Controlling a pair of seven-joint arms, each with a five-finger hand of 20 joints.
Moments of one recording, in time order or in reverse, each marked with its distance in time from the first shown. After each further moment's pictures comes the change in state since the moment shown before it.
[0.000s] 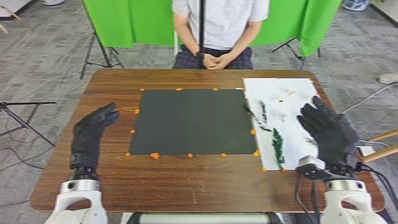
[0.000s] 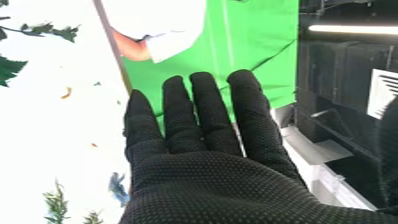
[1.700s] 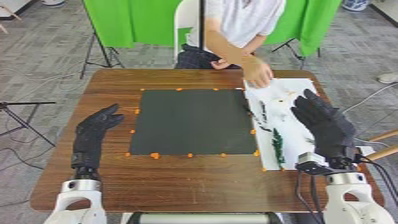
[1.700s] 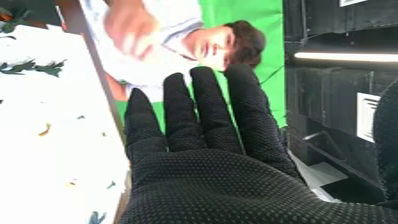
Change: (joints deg) left arm 0.0 -0.6 -0.6 0.0 0.2 -2.5 -1.4; right arm 3.2 0.0 1.6 1.1 -0.7 -8.1 0.6
